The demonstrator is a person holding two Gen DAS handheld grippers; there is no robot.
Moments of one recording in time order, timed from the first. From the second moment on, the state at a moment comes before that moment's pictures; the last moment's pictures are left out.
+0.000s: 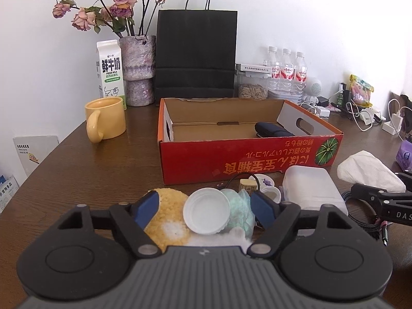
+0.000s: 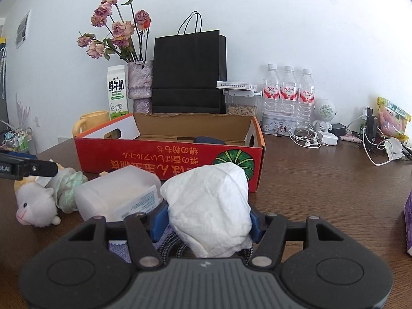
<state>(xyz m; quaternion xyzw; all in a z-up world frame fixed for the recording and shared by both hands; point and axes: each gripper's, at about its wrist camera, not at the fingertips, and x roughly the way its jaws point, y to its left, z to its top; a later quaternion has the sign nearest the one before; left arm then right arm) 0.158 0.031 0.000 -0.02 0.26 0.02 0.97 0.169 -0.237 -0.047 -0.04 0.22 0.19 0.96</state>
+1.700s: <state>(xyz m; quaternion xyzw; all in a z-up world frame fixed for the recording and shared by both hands) 0.262 0.021 0.055 -0.06 0.18 0.05 0.98 0.271 -0.140 0.022 -0.05 0.17 0.22 0.96</state>
